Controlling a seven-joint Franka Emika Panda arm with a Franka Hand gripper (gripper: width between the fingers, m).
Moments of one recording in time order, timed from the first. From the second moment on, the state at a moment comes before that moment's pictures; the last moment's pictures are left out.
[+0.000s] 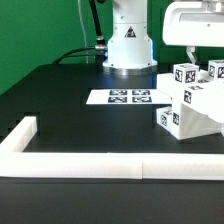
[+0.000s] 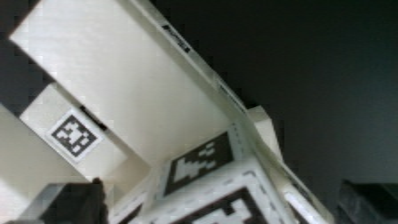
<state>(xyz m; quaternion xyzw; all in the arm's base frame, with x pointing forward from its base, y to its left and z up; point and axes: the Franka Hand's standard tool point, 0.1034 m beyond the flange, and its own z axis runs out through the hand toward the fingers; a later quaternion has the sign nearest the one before) 0.543 0.128 0.110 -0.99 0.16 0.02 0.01</state>
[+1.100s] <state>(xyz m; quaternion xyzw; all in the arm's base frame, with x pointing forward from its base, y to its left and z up) 0.544 0.125 0.110 -1.00 0.06 0.02 0.00</state>
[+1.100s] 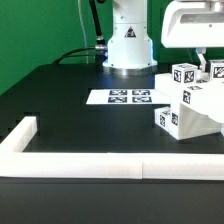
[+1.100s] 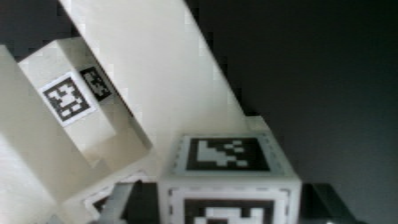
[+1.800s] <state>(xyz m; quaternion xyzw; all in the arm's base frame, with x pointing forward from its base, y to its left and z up) 0.543 0.126 0.110 -0.96 0.27 0.02 0.00</state>
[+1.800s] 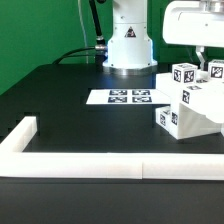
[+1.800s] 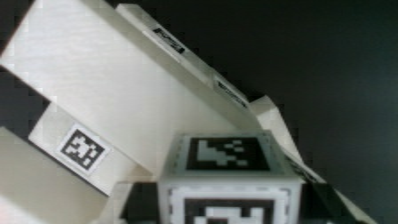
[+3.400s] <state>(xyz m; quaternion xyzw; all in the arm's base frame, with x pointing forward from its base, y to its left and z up) 0.542 0.131 0.110 -0.77 0.63 0.02 0.00</state>
